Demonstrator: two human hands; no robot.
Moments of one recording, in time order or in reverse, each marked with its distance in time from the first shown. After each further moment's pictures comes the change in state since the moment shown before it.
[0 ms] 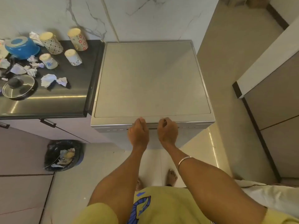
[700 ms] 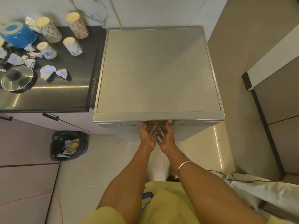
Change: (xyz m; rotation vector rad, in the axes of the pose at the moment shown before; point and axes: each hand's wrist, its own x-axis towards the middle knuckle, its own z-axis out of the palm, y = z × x) left_hand -0.008 0.002 0.011 -1.282 -0.339 -1.261; right_hand -0.018 0.025 0.036 1.103 -0.345 1.069
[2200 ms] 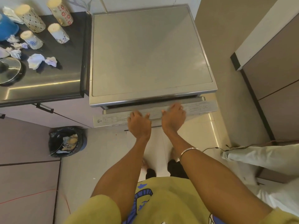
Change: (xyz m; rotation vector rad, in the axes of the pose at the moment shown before) left_hand -0.024 -0.018 -0.058 1.456 0.425 0.901; right_hand -0.040 0.012 -0.028 -1.172 0.652 -0.853
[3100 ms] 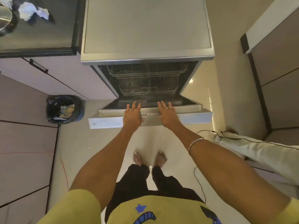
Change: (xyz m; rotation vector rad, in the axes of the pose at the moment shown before) left_hand -0.092 -0.084 0.015 0.474 -0.666 0.272; right_hand -0.054 0.146 -0.011 -0.593 -0.756 -0.605
